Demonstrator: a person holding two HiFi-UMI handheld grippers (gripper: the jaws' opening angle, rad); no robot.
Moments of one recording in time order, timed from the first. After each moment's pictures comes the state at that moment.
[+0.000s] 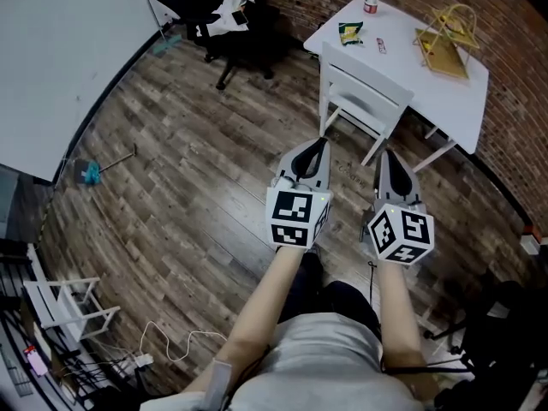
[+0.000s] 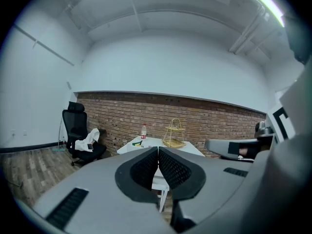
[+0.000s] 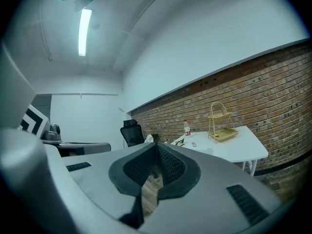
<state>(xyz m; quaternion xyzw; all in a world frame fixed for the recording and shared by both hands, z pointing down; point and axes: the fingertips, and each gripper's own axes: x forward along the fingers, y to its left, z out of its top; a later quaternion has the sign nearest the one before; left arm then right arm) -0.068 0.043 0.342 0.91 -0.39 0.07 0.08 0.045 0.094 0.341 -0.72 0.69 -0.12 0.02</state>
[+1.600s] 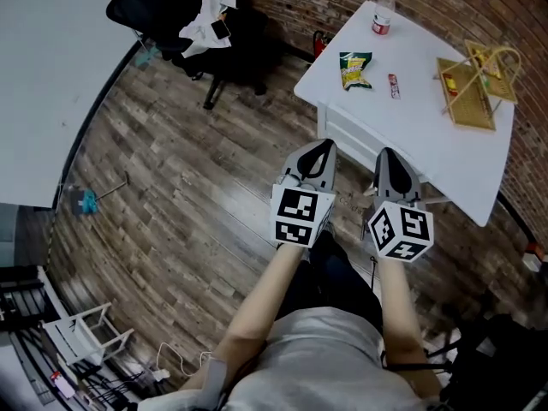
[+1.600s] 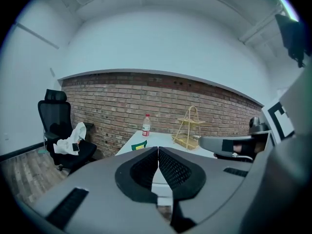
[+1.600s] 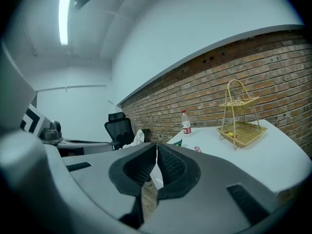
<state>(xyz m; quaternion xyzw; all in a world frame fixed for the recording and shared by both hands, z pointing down) 0.058 -0.255 0.394 0.92 -0.35 0.13 0.10 0.159 -0.210 0.393 -0.72 0.67 -0.17 -0.01</state>
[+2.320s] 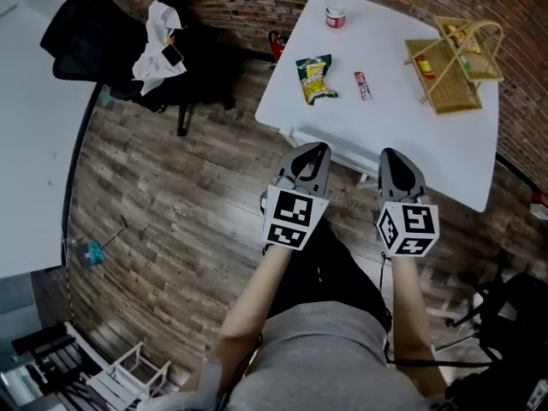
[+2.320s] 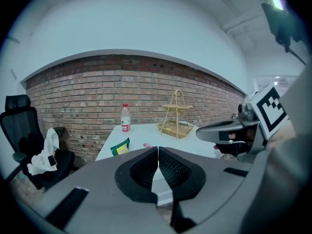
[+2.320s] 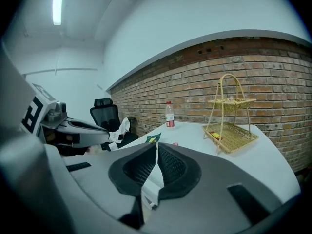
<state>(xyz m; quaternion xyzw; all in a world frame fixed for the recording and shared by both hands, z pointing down) 0.145 -0.313 0.428 0.95 -0.21 0.21 0.05 0.245 -0.250 0.433 -0.75 0.63 -0.18 -0.09</state>
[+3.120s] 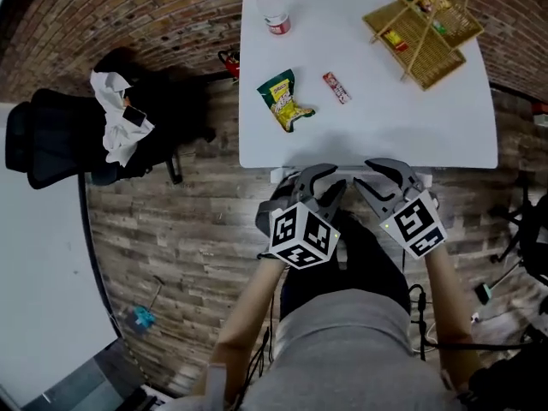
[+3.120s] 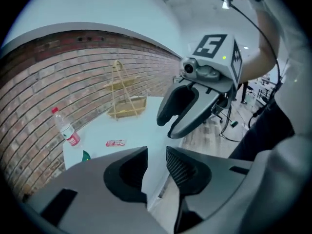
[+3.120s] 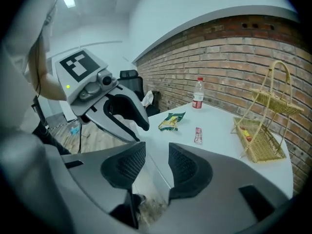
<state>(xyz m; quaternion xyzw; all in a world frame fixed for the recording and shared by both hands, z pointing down) 0.193 -0.297 0.489 0.91 0.14 0.36 -0.14 0.213 -0.287 0.475 -0.61 0.72 -0.23 -0.25</state>
